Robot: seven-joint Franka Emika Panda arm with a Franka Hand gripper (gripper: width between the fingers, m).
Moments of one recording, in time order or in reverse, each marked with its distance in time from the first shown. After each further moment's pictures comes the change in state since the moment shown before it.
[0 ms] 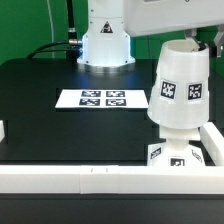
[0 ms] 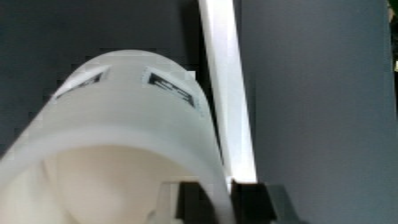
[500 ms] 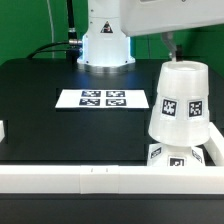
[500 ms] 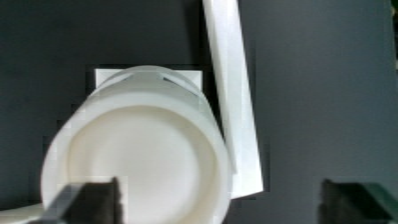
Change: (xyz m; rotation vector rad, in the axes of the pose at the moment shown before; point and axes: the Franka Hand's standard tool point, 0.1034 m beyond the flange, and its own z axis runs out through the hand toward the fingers) arm 0.001 0.005 -0.005 0.002 0.003 0.009
